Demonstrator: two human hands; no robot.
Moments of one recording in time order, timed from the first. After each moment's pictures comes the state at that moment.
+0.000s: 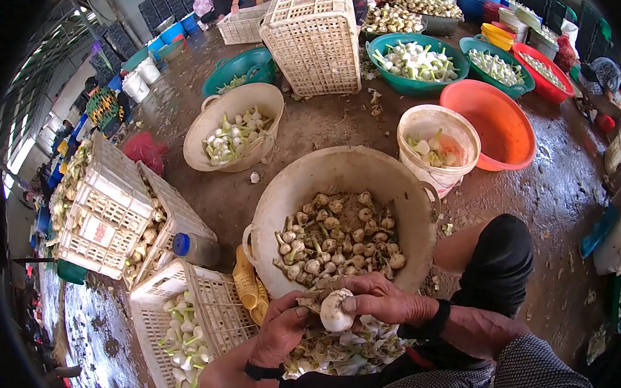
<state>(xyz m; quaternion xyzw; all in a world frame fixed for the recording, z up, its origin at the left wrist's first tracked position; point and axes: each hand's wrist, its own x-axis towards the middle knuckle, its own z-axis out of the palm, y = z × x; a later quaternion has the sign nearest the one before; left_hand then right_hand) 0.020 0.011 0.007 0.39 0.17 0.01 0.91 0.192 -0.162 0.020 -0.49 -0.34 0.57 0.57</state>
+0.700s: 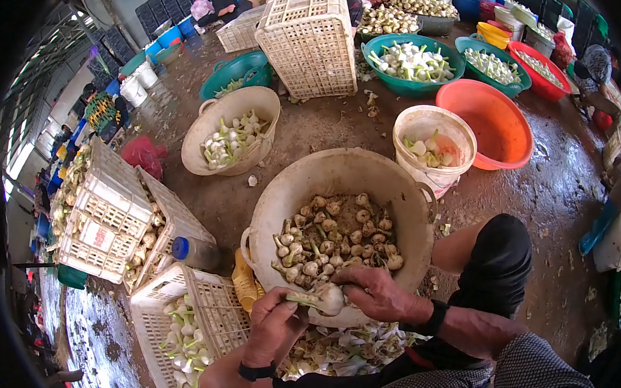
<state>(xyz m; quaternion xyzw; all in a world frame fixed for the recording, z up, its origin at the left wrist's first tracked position) 0.020 0.021 -0.006 0.51 0.22 0.09 0.82 0.191 -0.156 -0.008 -0.66 -0.47 0.24 0.53</state>
